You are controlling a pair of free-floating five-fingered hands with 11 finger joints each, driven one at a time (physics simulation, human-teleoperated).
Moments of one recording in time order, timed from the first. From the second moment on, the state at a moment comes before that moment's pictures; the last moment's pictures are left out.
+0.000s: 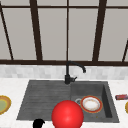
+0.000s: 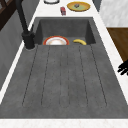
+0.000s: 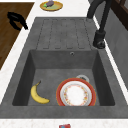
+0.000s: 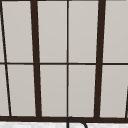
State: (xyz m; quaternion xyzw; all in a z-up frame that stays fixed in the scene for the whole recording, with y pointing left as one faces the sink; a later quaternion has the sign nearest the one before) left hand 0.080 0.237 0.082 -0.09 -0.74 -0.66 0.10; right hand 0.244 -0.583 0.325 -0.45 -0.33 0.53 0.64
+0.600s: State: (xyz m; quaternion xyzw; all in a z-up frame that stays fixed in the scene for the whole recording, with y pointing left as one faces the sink) left hand 0.080 0.237 0.082 -0.09 -0.74 -0.66 0.10; right hand 0.239 -0.609 0.226 -0.47 -0.31 0.53 0.64
